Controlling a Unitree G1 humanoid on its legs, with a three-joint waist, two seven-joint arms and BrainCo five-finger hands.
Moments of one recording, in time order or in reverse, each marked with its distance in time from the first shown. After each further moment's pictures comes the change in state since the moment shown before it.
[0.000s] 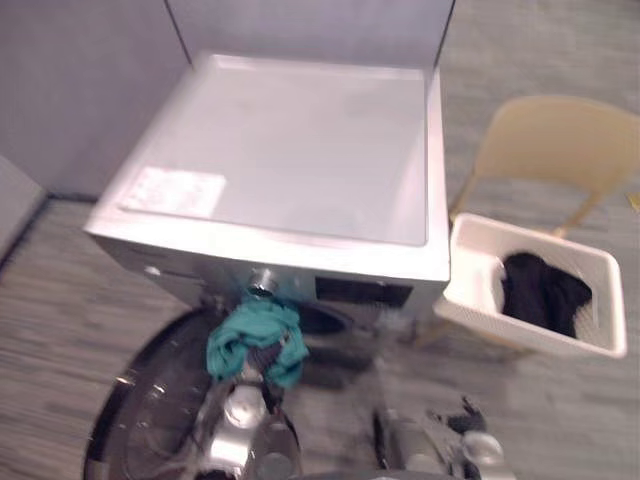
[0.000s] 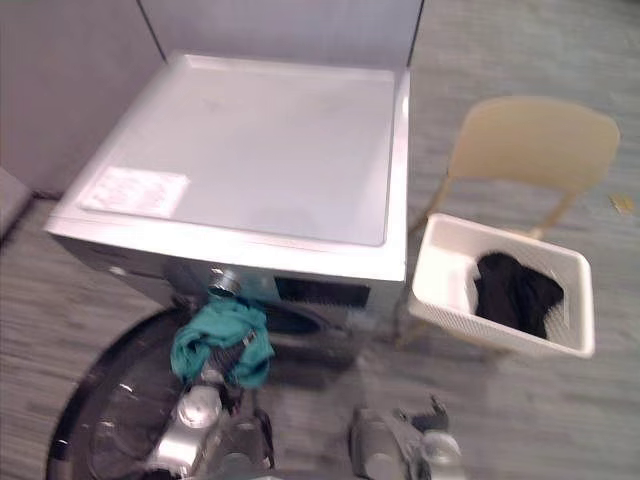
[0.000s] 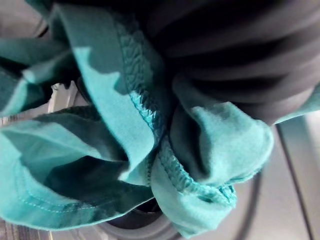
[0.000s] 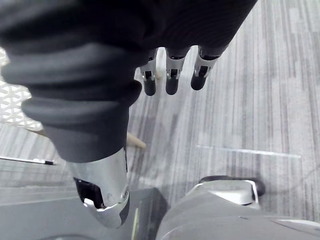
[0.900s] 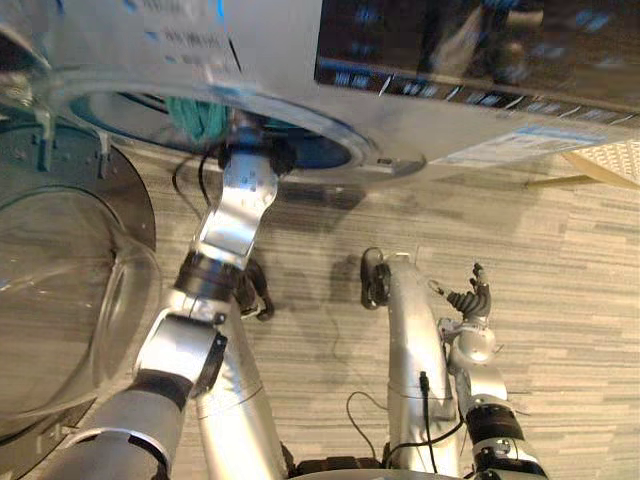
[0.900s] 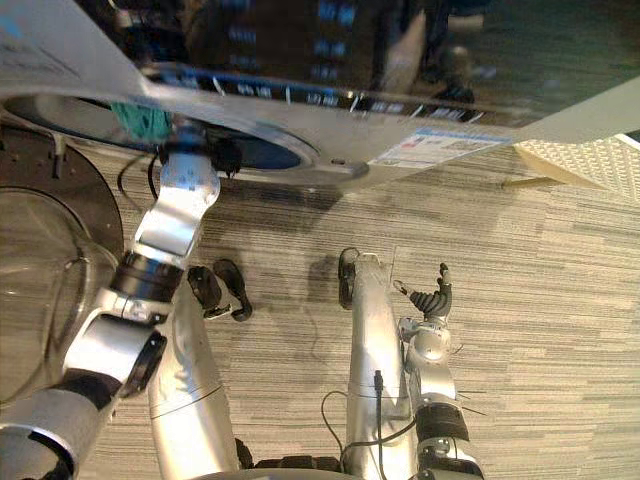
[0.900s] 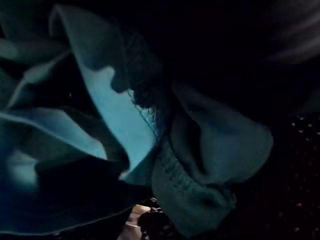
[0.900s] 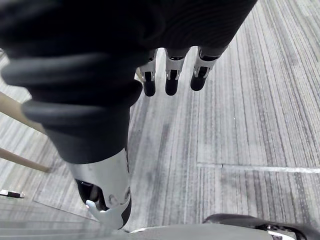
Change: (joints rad) left arm -1.079 0.259 -0.150 0.152 0.055 0.052 0.191; right arm -0.164 0.020 0.016 -0.306 0.078 -0.088 -0.108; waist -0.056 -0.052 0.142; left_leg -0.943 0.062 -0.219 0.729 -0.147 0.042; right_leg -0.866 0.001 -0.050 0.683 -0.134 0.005
